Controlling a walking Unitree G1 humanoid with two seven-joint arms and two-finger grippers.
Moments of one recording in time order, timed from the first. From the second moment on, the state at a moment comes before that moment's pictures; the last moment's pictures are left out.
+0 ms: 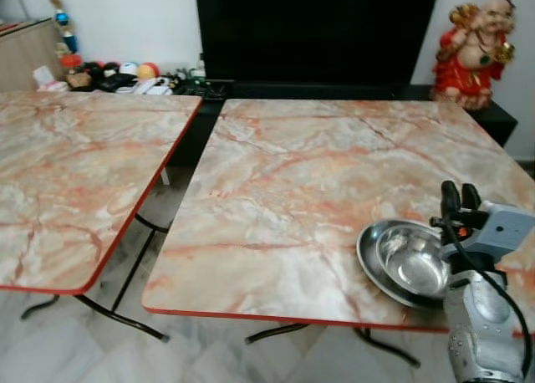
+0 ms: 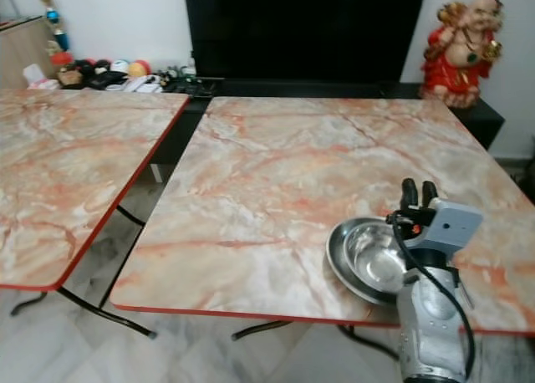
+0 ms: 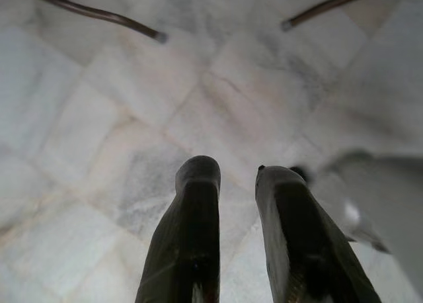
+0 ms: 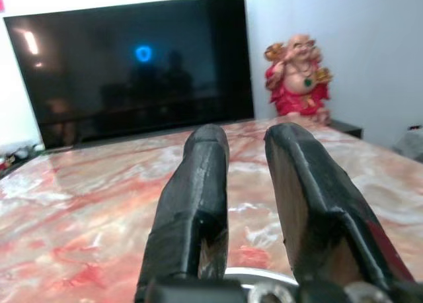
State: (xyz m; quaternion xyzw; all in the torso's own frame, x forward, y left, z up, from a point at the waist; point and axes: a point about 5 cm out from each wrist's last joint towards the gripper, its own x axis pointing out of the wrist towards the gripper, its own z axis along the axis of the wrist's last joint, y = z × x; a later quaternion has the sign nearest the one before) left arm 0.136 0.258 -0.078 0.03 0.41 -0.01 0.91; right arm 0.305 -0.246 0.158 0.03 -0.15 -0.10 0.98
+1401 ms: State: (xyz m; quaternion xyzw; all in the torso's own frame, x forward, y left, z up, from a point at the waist) left arm 0.151 0.275 -0.065 0.05 0.39 0.01 0.92; right arm 0.324 -0.202 0.168 0.06 -0.15 -0.03 0.99
